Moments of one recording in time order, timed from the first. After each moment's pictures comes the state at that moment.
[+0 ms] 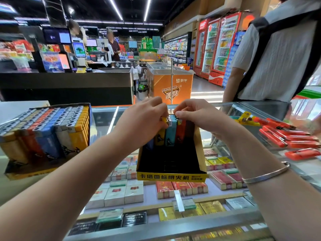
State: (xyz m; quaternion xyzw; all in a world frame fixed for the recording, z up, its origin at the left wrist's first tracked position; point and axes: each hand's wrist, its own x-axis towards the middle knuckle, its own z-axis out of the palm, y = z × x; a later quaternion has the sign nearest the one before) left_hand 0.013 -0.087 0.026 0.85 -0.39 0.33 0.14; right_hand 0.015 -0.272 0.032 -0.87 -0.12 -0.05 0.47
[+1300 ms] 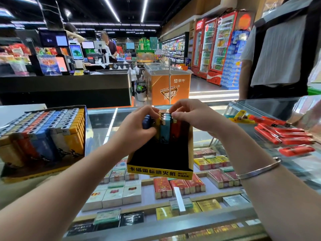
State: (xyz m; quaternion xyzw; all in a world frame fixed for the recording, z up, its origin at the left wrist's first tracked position) left_hand 0.035 -0.081 -0.007 0.80 -0.33 0.12 0.48; right_hand 0.020 -0.276 0.028 -0.88 -0.13 -0.06 0.46
